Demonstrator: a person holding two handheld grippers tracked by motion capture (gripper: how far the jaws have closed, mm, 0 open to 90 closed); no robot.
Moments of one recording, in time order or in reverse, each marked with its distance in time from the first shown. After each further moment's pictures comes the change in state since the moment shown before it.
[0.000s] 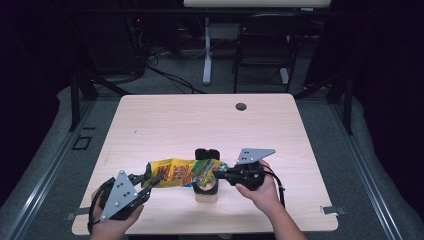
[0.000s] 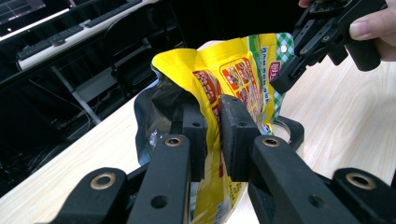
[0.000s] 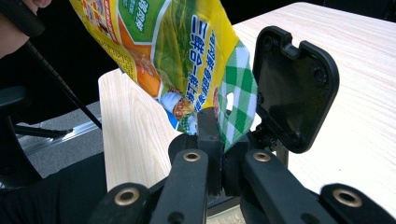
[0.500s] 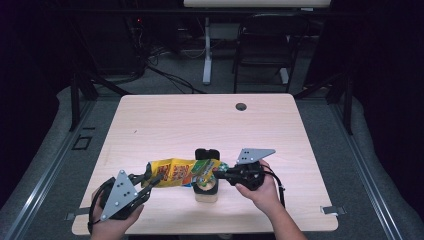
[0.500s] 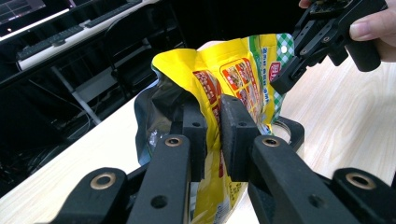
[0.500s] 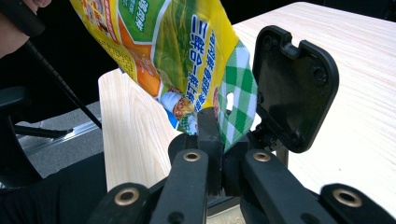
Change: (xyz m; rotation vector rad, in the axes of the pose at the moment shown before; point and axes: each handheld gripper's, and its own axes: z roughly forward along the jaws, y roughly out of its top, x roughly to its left) left arm 0.000 0.000 0.000 -0.001 0.002 0.000; right arm 0.000 0.000 0.000 0.002 0.000 0.003
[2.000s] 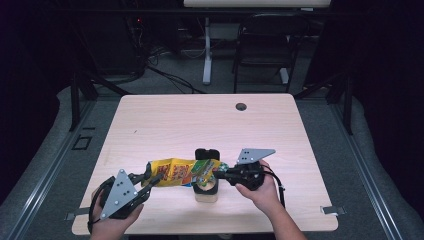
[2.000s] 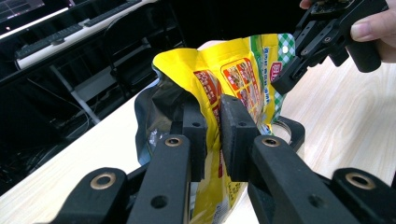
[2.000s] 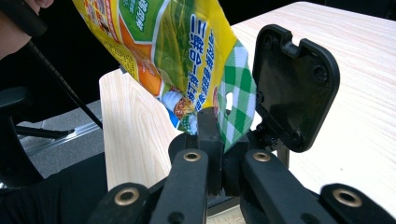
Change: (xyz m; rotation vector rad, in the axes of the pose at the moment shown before) left arm 0.001 0.000 0.001 0.001 -0.003 -0.005; right arm -0.001 -0.001 0.000 -0.001 0.005 0.004
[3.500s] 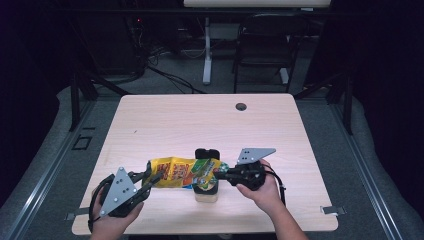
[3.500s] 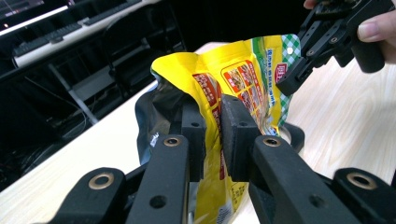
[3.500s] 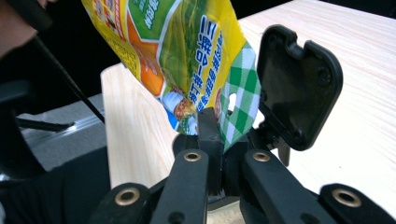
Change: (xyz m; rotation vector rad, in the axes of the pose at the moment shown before) left arm 0.002 -0.001 0.002 -0.005 0.002 -0.025; right arm 0.003 0.004 -0.003 0.023 0.002 -0.019
